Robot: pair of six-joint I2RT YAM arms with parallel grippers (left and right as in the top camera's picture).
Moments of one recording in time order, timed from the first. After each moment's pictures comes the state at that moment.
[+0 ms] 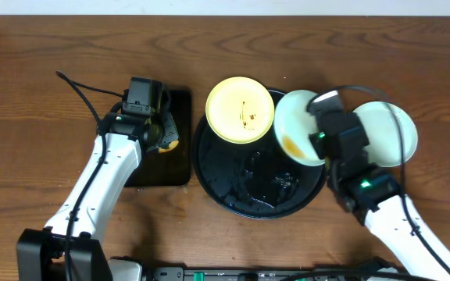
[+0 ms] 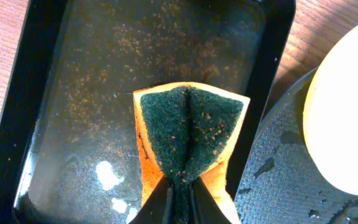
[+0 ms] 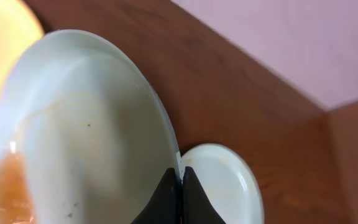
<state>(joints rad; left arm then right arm) -0.16 1.49 1.05 -0.74 -0.04 -0.49 0.47 1.15 0.77 -0.27 0.53 -0.25</state>
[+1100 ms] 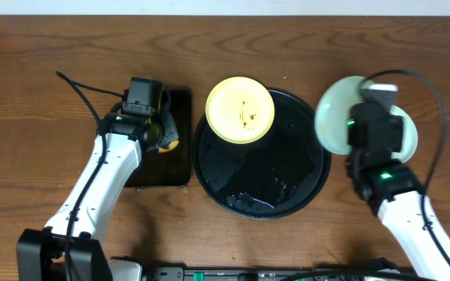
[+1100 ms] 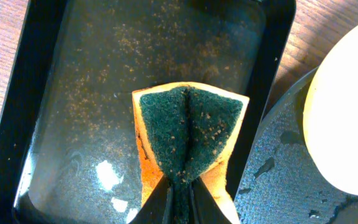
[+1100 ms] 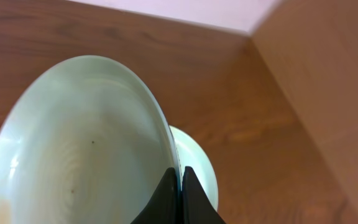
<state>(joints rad) -0.16 1.49 1.05 -0.74 -0.04 -0.49 0.22 1.16 0.77 -0.26 0.70 0.03</state>
